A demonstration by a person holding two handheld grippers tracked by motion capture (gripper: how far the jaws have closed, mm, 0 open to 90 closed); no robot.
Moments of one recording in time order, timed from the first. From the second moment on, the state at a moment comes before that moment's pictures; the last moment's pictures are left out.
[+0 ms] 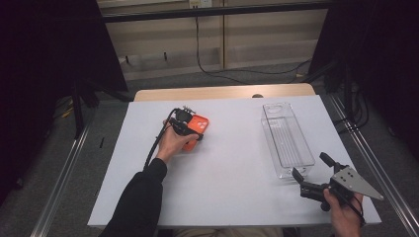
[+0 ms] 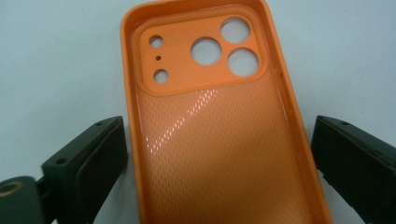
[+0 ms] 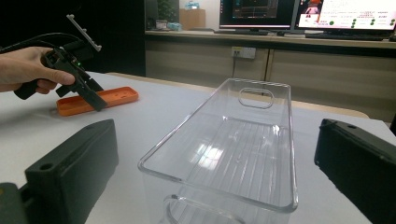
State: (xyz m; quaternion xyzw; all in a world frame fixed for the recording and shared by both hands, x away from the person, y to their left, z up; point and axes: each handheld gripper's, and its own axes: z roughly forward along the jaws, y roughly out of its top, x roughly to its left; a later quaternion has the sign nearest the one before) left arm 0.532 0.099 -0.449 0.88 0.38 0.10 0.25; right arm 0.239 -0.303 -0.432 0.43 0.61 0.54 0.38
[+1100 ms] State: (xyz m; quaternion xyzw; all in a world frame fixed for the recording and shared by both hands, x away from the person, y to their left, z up) left arm 0.526 0.106 -0.425 0.87 0.39 0.14 0.27; right arm 0.239 -0.303 -0.432 0.43 0.61 0.54 0.38
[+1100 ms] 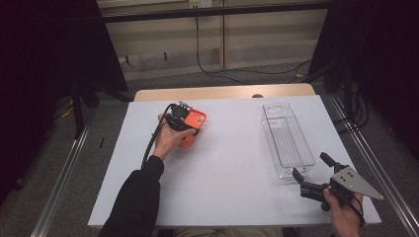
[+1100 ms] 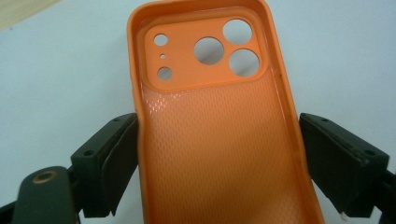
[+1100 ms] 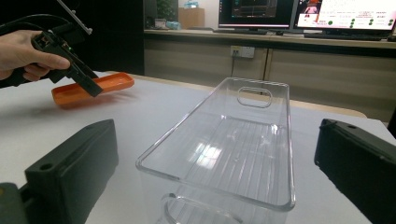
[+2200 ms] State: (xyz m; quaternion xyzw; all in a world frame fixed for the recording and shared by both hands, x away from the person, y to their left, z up) left arm 0.482 0.141 -0.408 0.83 0.36 0.21 0.36; right arm 0.238 -0.302 -0.432 0.43 0.62 0.54 0.38
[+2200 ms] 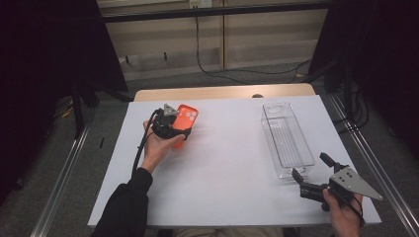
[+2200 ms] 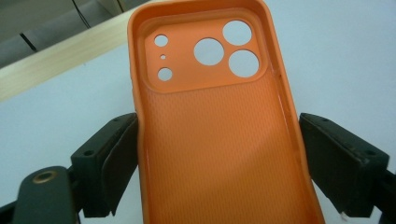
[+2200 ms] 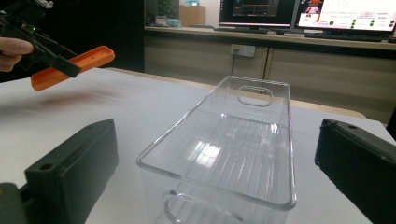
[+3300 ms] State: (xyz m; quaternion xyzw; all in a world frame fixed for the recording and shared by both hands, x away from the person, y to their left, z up) left arm 0.414 0.154 -0.392 0.82 0.32 0.22 0.43; right arm 0.245 -0.289 -0.427 0.41 0.64 0.53 0.38
